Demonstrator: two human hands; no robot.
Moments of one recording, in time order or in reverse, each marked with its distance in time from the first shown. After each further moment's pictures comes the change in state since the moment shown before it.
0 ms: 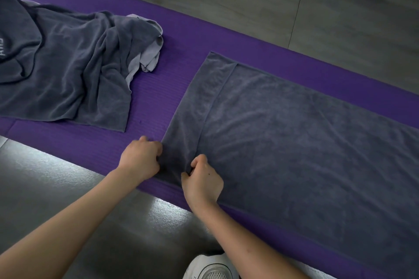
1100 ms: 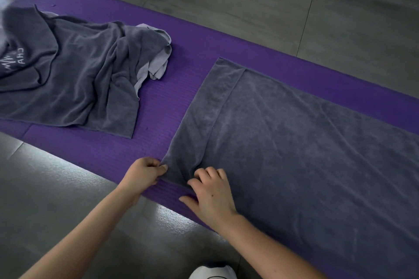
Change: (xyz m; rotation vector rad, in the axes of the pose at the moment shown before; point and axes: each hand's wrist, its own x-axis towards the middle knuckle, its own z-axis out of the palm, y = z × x) left_hand -0.015 -0.002 0.022 -1.059 -0.033 -0.387; right_hand 0.014 0.050 0.004 -0.379 0.174 -0.808
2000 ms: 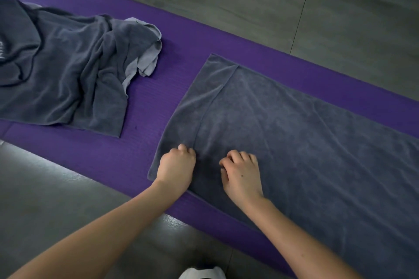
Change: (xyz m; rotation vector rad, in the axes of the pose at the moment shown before) left_hand -0.002 0.043 0.081 1.298 0.154 0.589; right_hand 0.002 0.079 -0.023 -0.050 0.052 0.180
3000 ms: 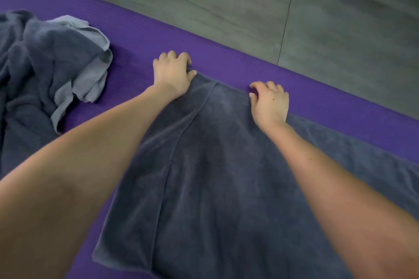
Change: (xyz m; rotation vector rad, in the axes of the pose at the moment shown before) left_hand 0.301 -0.024 -0.070 -0.362 0.307 -0.060; right_hand 0.220 0.156 -0.022 -0.128 0.086 0.380
